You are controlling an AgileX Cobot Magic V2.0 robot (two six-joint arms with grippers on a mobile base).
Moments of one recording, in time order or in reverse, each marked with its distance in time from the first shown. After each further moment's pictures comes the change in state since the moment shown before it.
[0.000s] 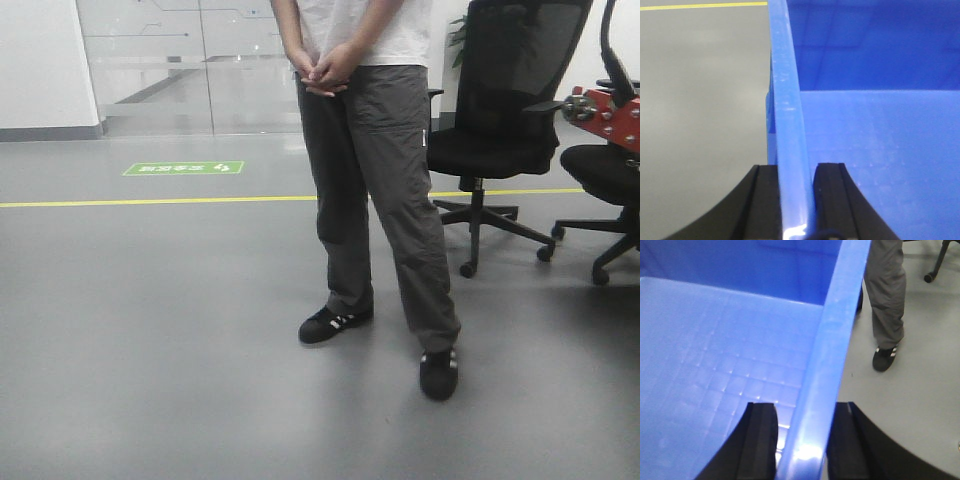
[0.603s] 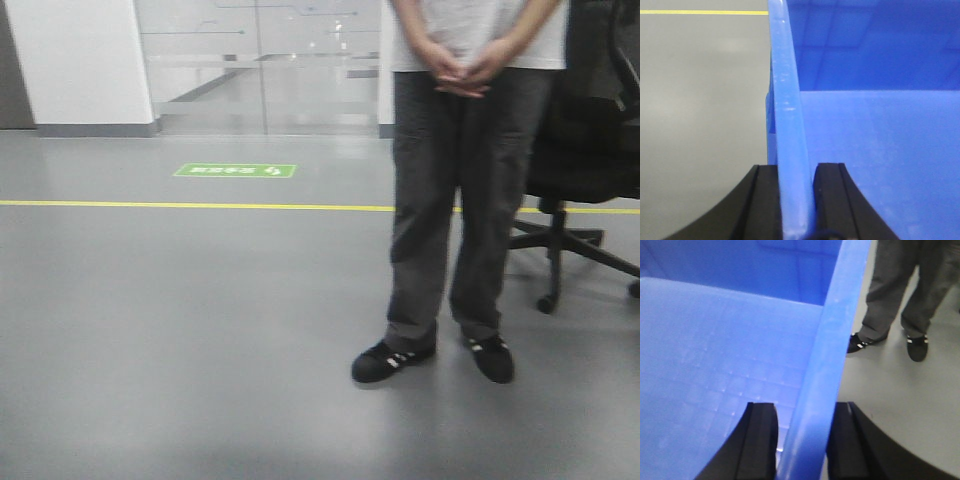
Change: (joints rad) left arm 0.000 0.000 0.000 0.000 -0.004 0.000; right arm 0.000 0.001 0.000 -0.002 -0.001 -0.002
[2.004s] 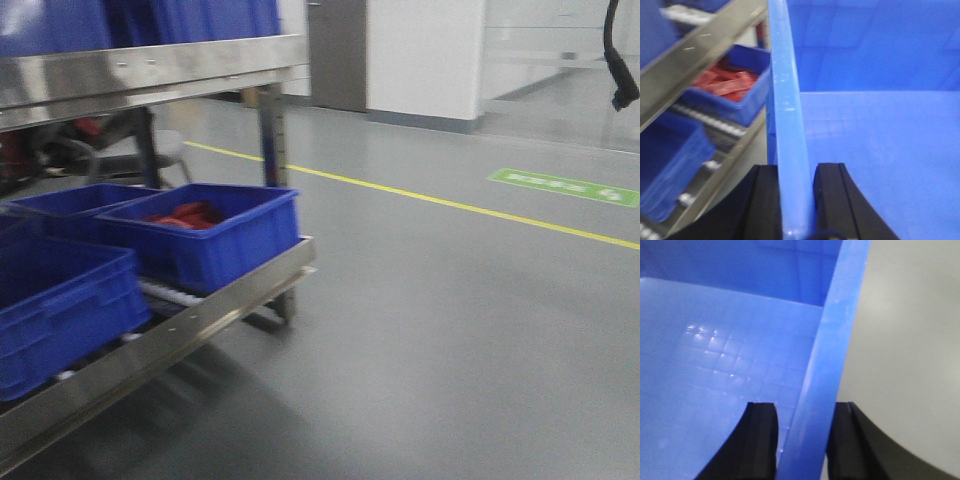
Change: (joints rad) left arm 0.000 0.000 0.000 0.000 0.000 0.000; right arm 0.000 0.000 0.000 0.000 0.000 0.000
